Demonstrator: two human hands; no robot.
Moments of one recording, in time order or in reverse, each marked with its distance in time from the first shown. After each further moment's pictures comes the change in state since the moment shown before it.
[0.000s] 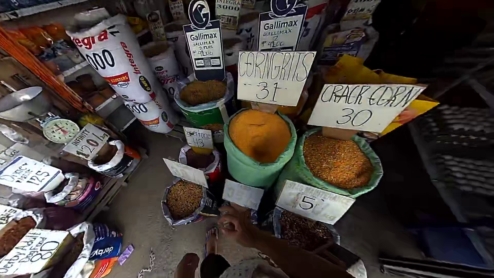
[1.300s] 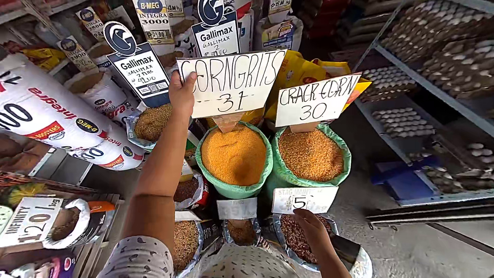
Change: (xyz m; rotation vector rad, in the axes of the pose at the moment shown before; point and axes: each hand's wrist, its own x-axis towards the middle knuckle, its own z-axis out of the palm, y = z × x) left_hand 0.145 0.713 -0.067 -0.625 -0.067 1.384; right_hand -0.086 0.048 -0.122 0.441 1.215 0.739
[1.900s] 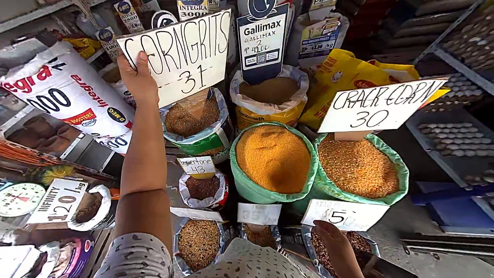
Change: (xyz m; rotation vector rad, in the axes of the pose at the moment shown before) left_hand 0.078 0.025 -0.226 0.257 0.376 0.252; right_hand -0.019 -0.005 0.084 0.021 0.036 -0.022
